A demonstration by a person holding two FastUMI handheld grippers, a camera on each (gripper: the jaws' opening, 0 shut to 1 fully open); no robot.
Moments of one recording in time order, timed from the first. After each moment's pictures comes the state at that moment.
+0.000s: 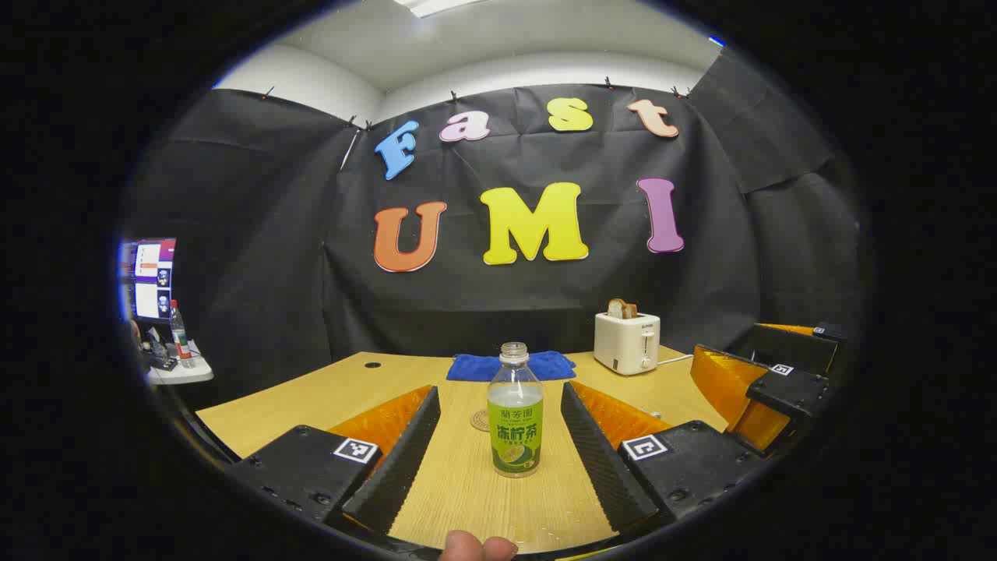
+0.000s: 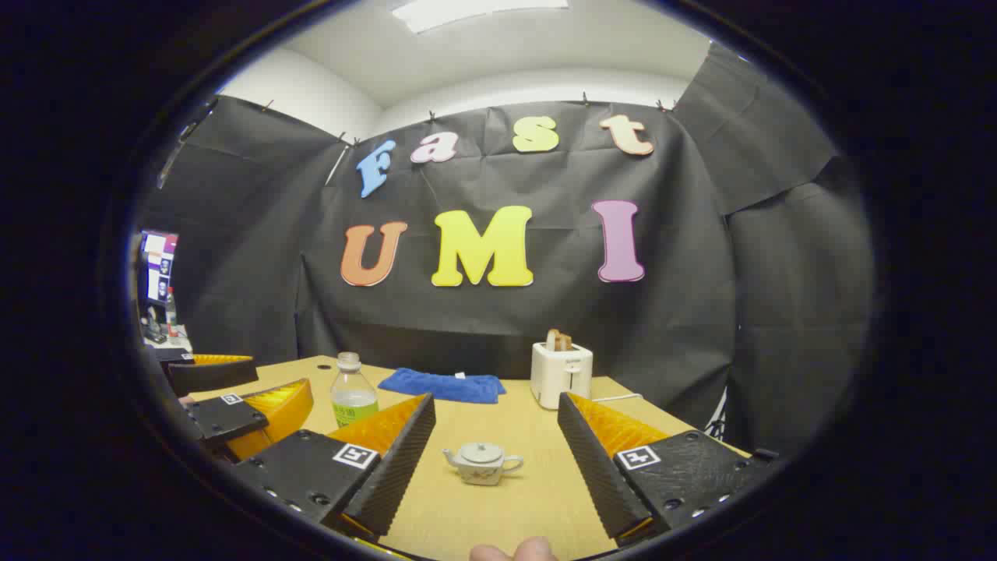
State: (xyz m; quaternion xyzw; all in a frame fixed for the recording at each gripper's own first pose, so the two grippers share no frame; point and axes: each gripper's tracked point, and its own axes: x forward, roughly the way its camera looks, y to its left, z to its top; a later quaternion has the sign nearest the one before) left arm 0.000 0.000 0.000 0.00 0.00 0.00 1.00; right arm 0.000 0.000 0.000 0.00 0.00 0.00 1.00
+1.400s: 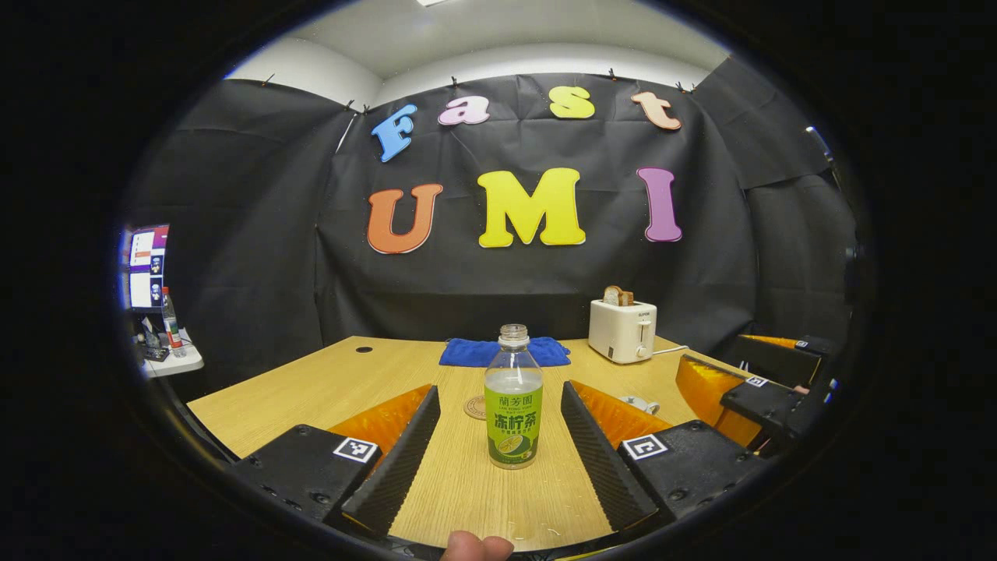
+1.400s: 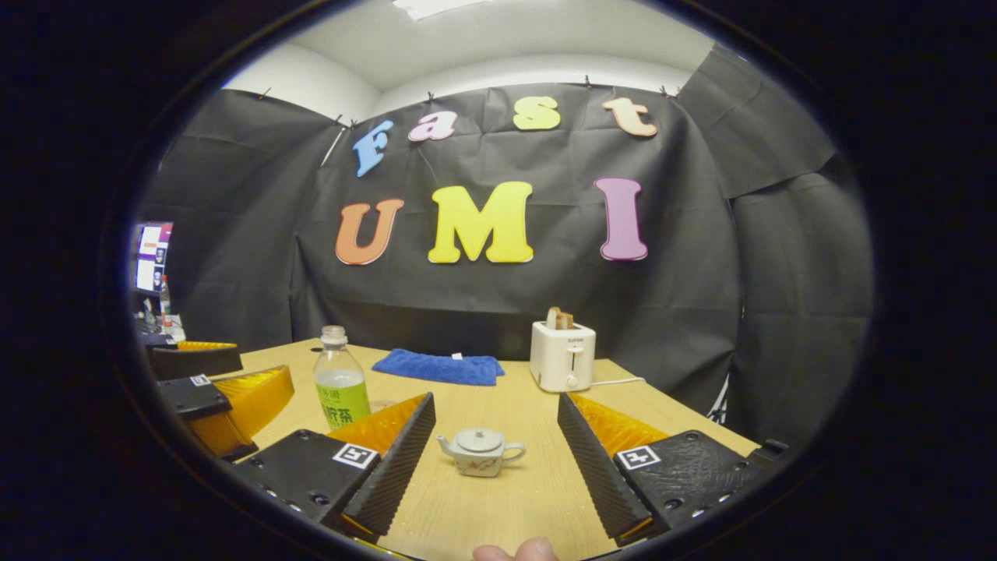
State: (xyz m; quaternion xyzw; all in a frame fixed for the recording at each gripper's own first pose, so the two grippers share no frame) left arm 0.006 0.004 -0.013 0.00 0.02 -0.01 1.00; right arm 0.020 0.005 -0.035 0.00 0.05 0.00 1.00
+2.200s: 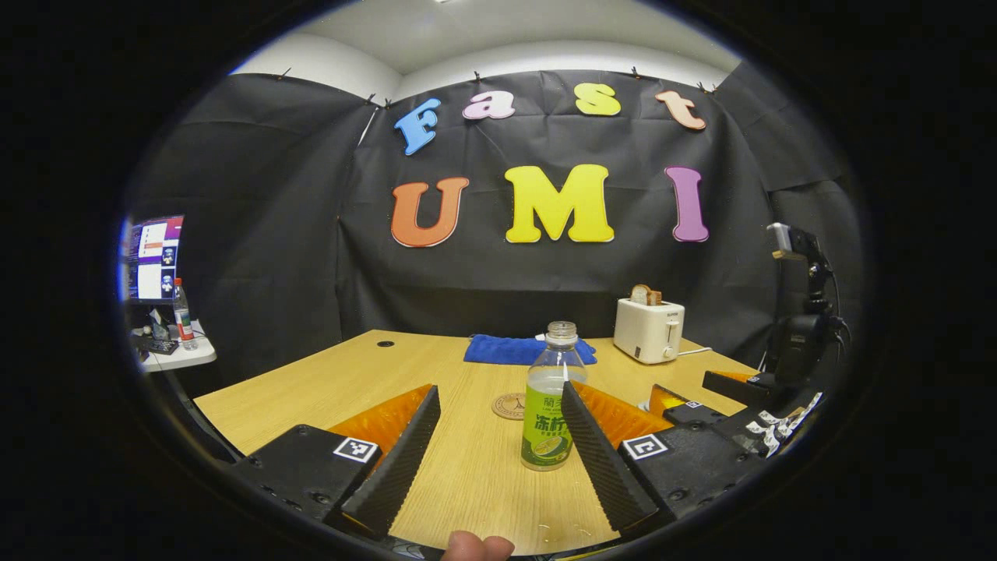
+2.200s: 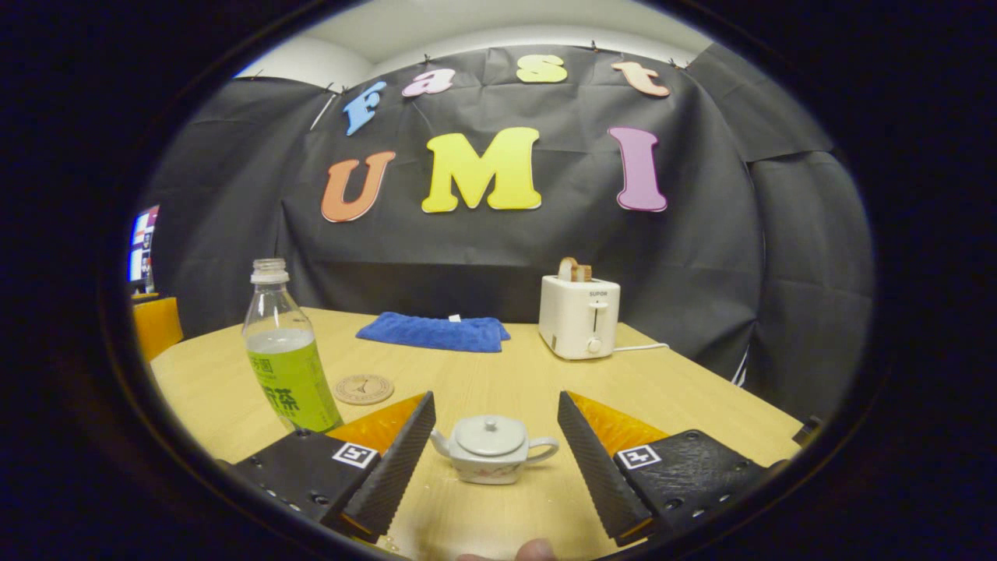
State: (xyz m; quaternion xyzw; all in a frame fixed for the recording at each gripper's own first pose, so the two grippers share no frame) left arm 0.016 0.043 -0.022 -0.02 0.04 0.03 1.00; right arm 0.113 0.024 -0.105 0.00 0.11 -0.01 0.99
